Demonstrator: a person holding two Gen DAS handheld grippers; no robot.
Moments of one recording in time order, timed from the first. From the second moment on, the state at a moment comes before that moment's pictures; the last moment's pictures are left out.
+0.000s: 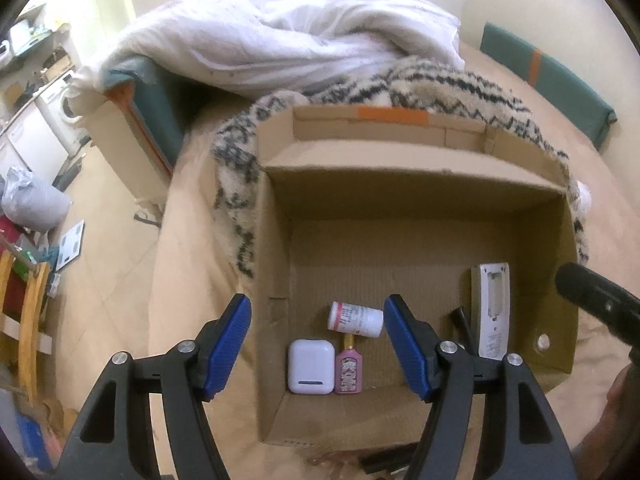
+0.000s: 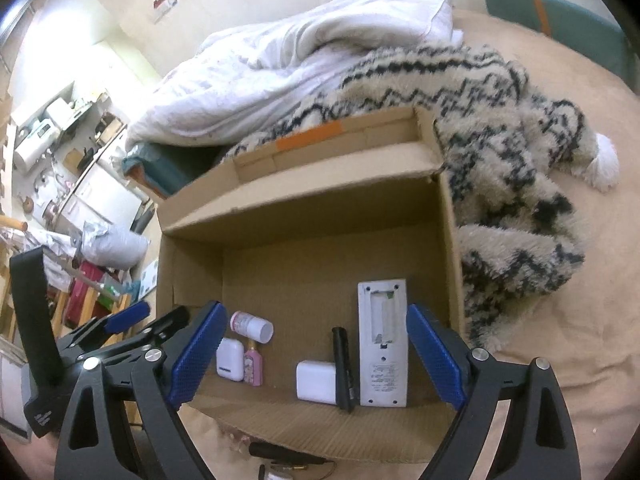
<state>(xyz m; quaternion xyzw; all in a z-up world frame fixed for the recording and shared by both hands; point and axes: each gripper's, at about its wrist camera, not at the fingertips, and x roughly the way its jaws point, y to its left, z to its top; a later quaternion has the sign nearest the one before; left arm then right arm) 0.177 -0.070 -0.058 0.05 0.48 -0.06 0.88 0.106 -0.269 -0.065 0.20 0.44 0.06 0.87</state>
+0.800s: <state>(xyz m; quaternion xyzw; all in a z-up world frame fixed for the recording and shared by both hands) 0.126 -0.002 -0.071 -0.01 0.54 0.00 0.84 0.034 -0.282 -0.067 0.21 0.48 0.07 0.85</state>
